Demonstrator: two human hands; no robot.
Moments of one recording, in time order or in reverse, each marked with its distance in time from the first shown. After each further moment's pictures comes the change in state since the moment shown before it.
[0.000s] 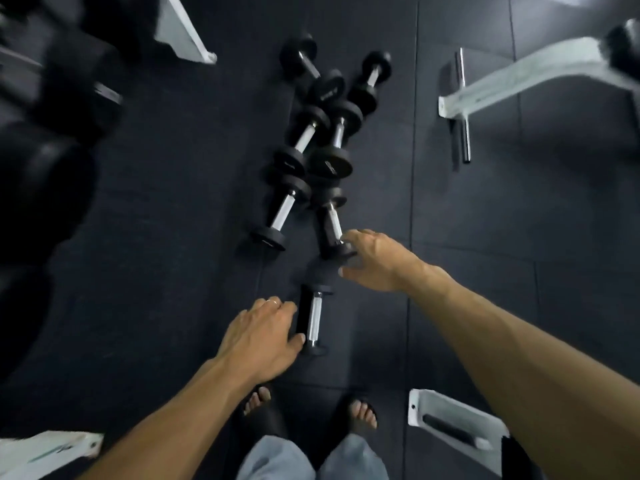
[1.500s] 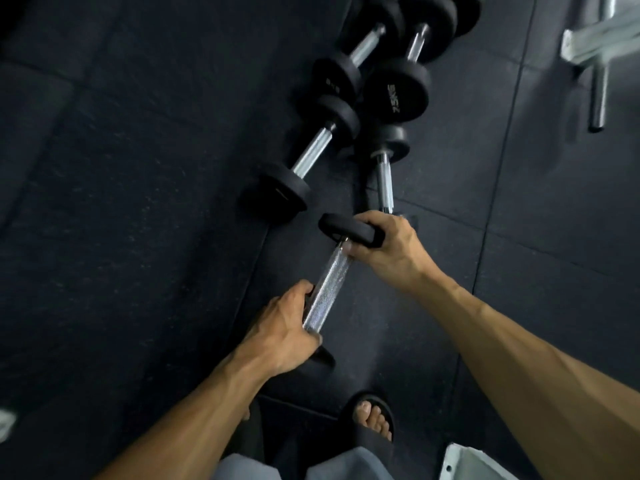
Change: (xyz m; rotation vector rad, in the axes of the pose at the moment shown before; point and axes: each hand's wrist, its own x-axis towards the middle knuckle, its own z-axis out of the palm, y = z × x) left_hand 0.155 -0.060 0.185 -0.565 -0.040 -0.271; right_hand 0.163 0.075 0.188 0.603 0.192 -0.119
